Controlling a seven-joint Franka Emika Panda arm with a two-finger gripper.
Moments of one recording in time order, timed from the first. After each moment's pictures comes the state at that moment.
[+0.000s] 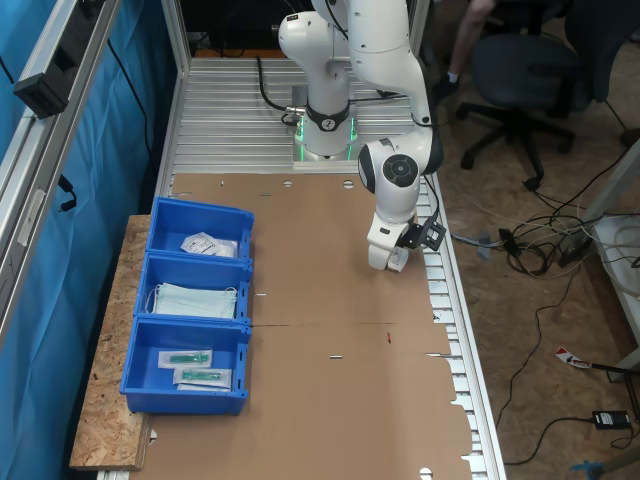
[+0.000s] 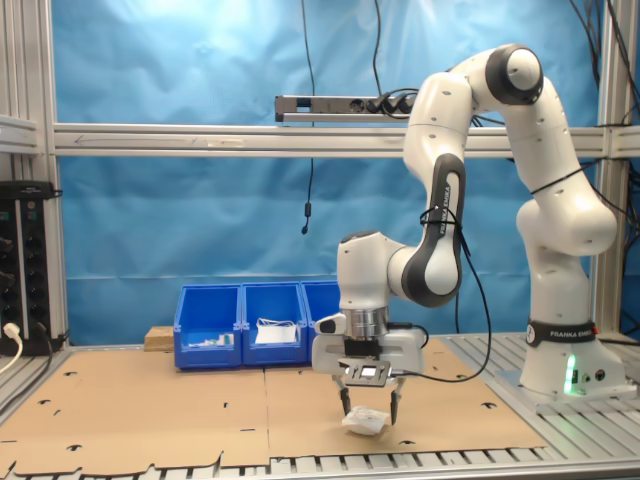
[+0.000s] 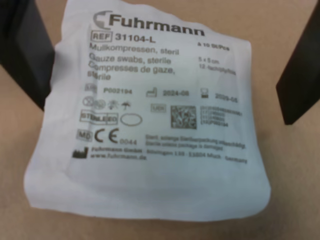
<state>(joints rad) 0.03 0.32 0.24 -2.55 0.03 2.84 -0.05</state>
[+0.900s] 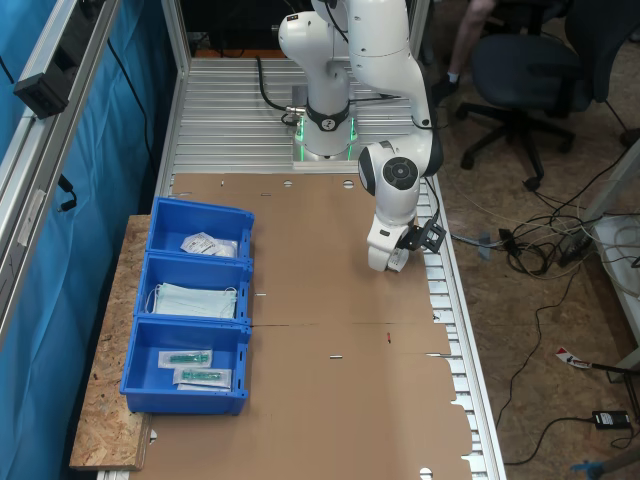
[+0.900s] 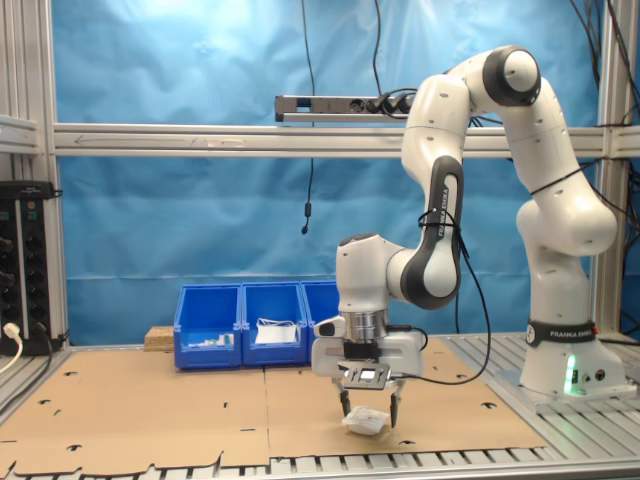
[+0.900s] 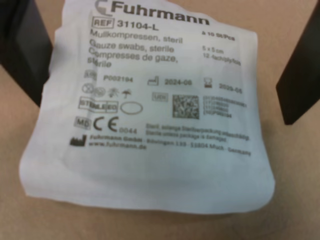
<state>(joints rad) 0.03 0.34 0.24 -2.54 0.03 2.85 -0.05</state>
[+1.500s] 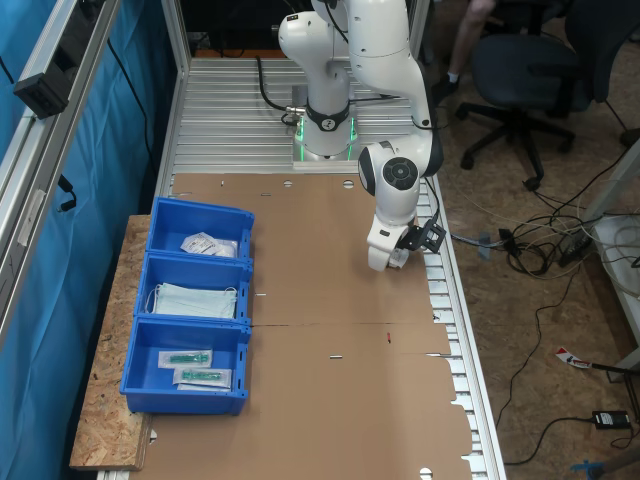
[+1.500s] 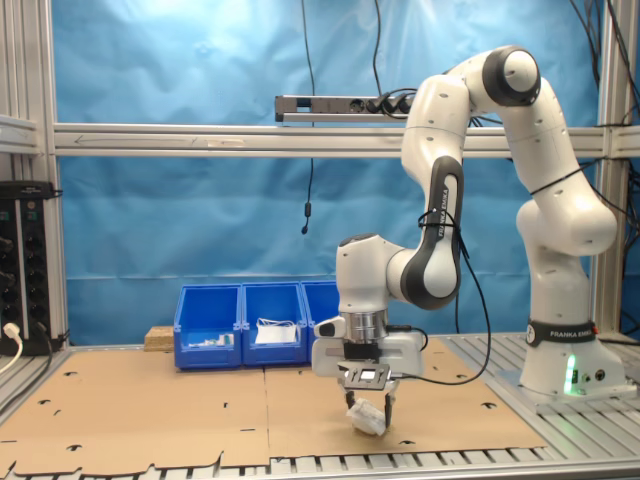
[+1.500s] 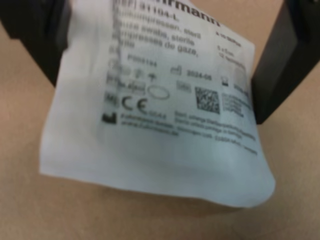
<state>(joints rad) 0.03 0.34 0.24 -2.54 0.03 2.85 -0.05</state>
